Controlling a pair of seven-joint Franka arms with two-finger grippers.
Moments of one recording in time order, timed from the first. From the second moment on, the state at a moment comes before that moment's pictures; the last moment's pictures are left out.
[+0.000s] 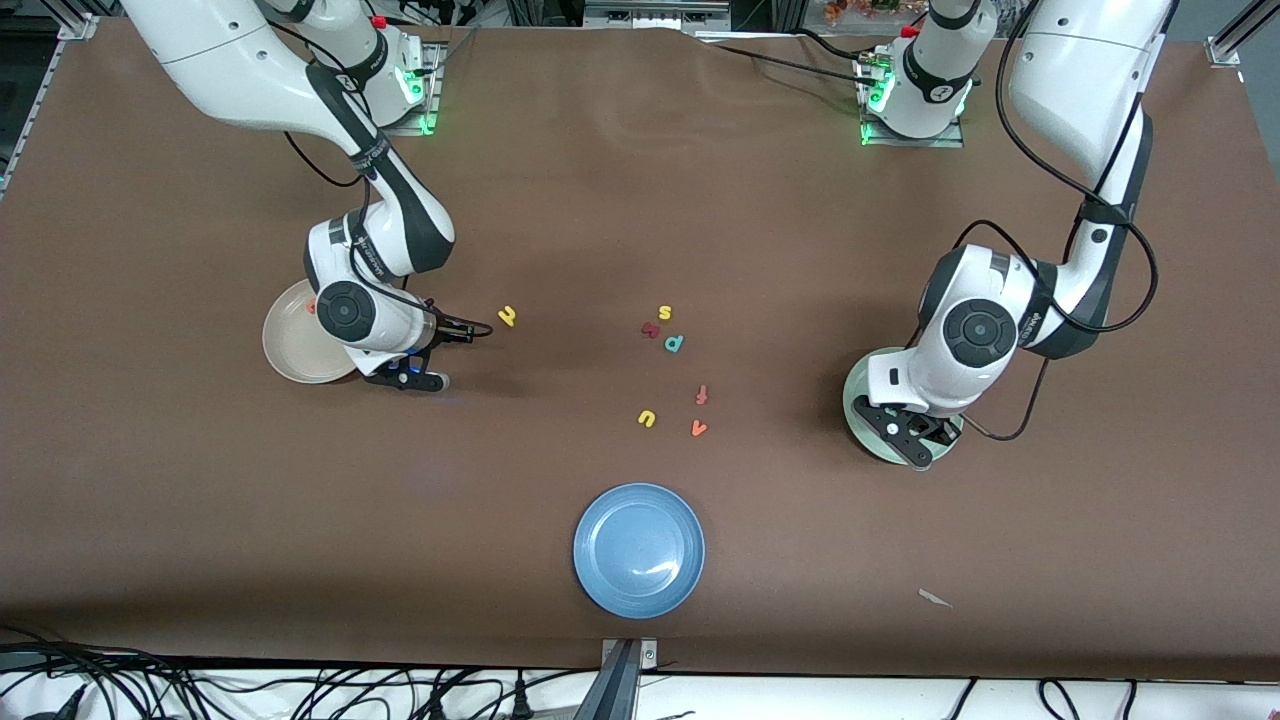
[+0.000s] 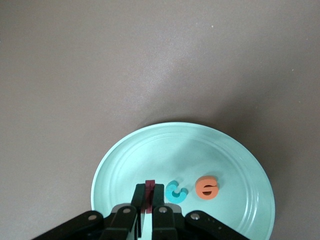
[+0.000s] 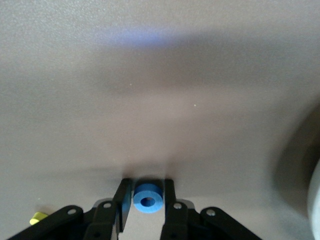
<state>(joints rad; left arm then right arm) -0.18 0.55 -0.04 -1.79 0.24 2.33 0.44 0.10 0.54 0.24 -2.02 -0.02 2.29 0.47</state>
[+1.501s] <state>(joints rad) -0.11 0.48 -0.04 -1.75 0.15 2.19 0.33 0.10 0.51 0.24 -2.07 -0.03 2.37 0.47</state>
